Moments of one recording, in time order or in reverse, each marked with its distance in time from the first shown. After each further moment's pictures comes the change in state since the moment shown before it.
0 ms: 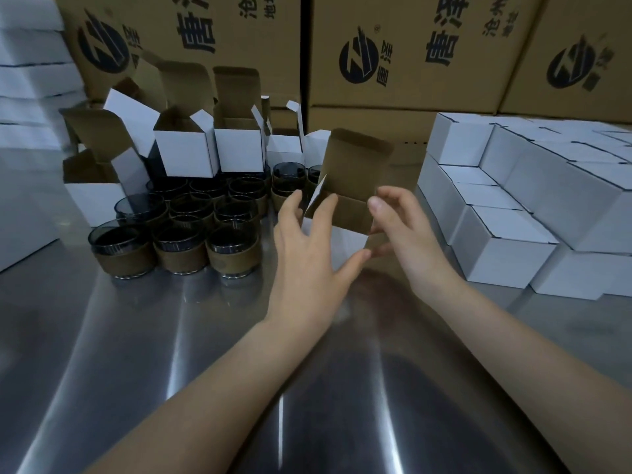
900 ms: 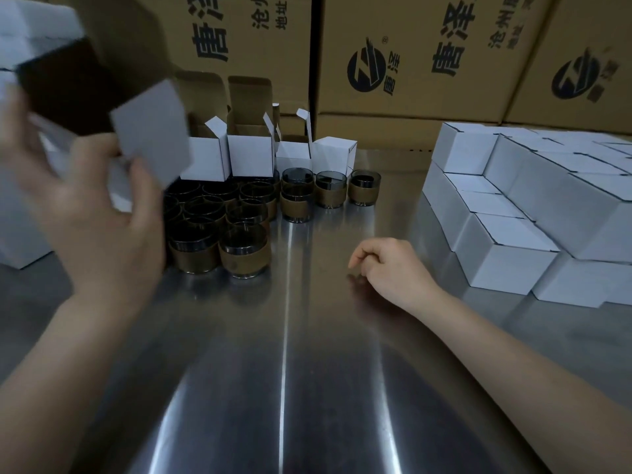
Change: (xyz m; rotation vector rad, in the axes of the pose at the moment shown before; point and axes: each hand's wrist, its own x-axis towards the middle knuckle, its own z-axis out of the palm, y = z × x) left_hand 0.034 -0.120 -0.147 0.179 0.600 -0.136; right_hand -0.005 0.019 0.006 -0.787 -0.186 0.015
